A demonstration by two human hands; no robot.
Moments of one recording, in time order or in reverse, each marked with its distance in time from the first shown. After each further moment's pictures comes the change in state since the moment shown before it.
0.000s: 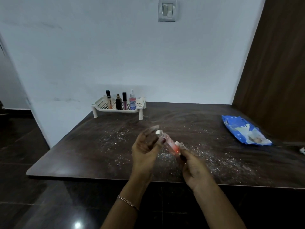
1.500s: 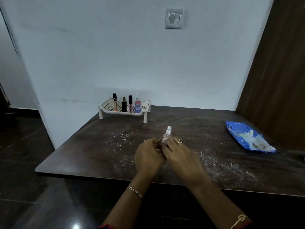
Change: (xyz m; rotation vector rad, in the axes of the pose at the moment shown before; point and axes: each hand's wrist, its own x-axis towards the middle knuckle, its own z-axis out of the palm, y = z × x) left_hand 0.002 0.019 -0.001 1.207 0.065 -0.113; right_hand -0.016 -0.006 0.024 -1.940 -0.359 -1.653
